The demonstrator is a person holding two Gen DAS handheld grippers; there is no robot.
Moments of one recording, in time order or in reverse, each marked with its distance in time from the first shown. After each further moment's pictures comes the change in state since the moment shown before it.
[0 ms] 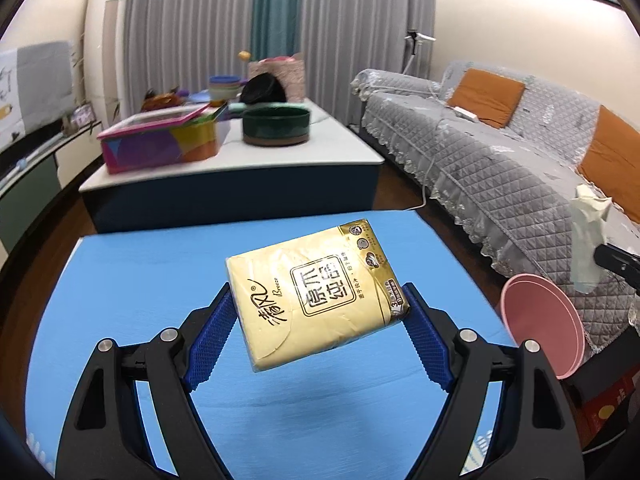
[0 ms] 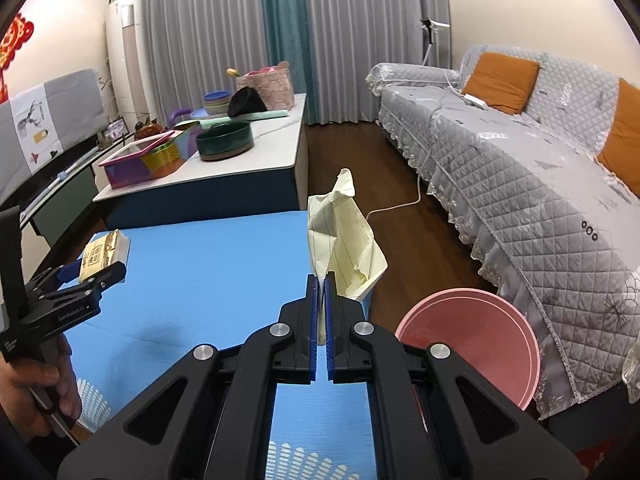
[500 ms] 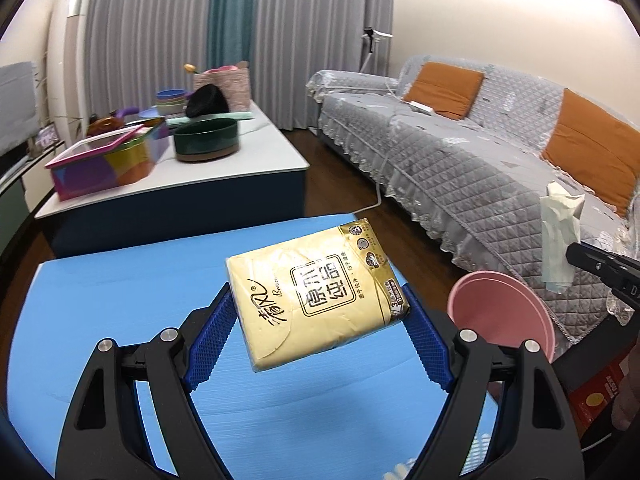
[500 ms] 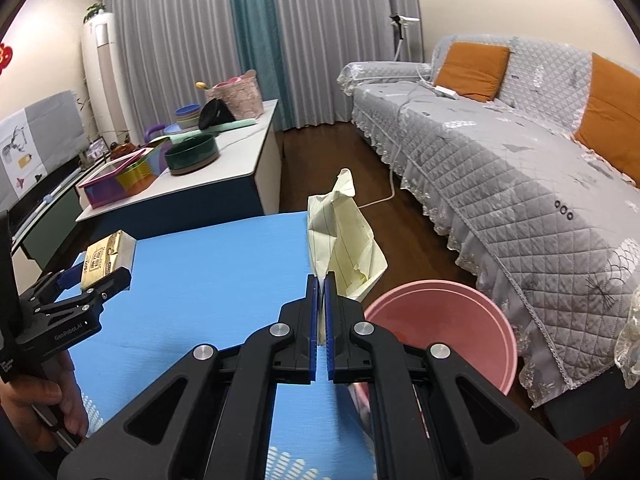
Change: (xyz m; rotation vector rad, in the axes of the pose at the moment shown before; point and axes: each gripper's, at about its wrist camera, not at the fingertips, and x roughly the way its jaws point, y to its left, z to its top) left arm 0.010 -0.079 0.006 0.072 -0.003 -0.116; right arm -0.014 -0.051 -0.004 0.072 -0.014 -0.052
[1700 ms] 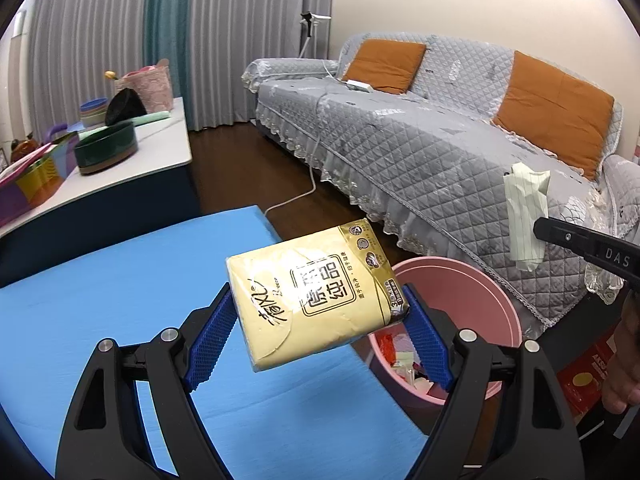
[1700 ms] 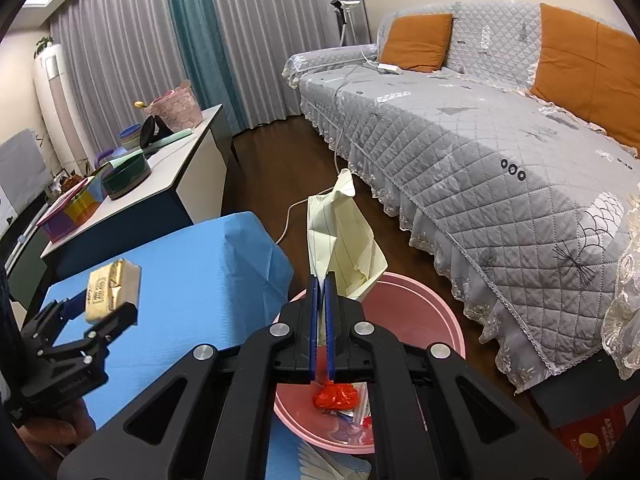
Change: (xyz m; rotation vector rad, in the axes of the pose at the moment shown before) left arm 0.055 -0.104 -0.004 0.110 0.041 -0.149; right arm 0.023 -0.111 -0.005 0.145 0.026 -0.080
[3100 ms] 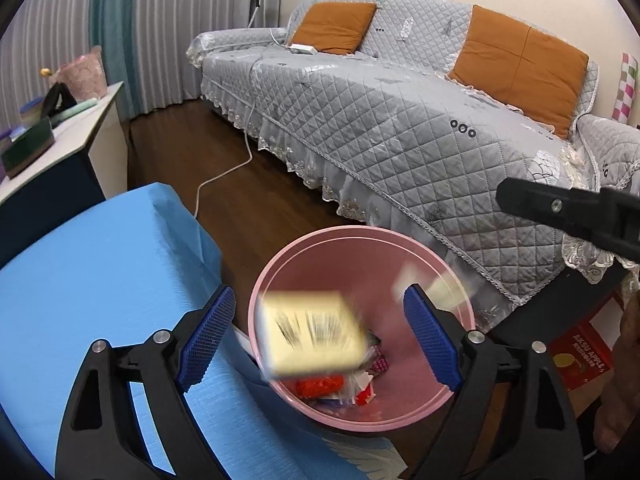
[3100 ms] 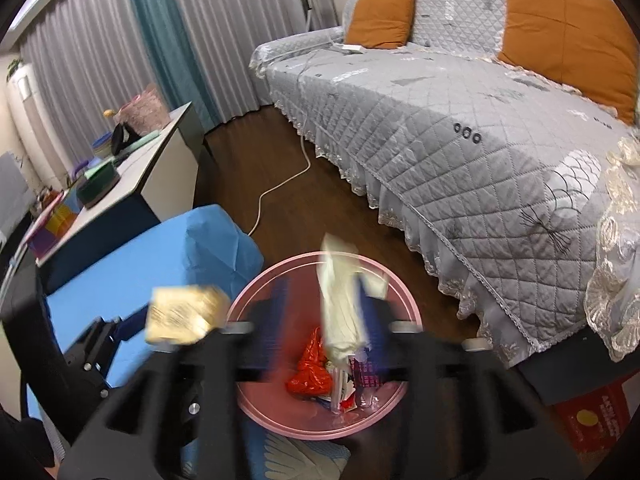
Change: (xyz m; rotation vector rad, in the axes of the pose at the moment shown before) left arm 0.057 -0.096 -0.012 0.064 0.117 -0.124; right arm 0.000 -0.061 -0.008 0.109 0.049 -0.046
